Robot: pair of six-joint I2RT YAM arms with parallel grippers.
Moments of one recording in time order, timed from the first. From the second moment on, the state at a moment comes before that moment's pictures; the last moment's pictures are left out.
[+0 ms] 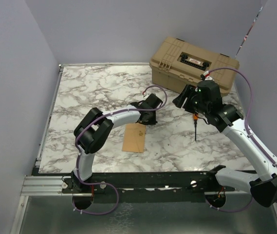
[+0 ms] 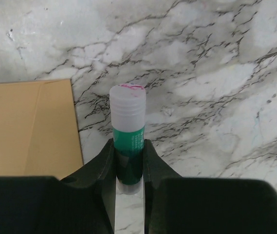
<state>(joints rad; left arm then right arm) -0.79 1.98 1.36 -0.35 -0.10 -0.72 0.49 1.13 1.15 -0.59 0.12 0.69</state>
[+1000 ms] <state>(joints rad) -0.81 1.61 1.40 -0.45 -0.32 -0.52 0.49 1.14 1.32 -0.70 0.21 0.57</state>
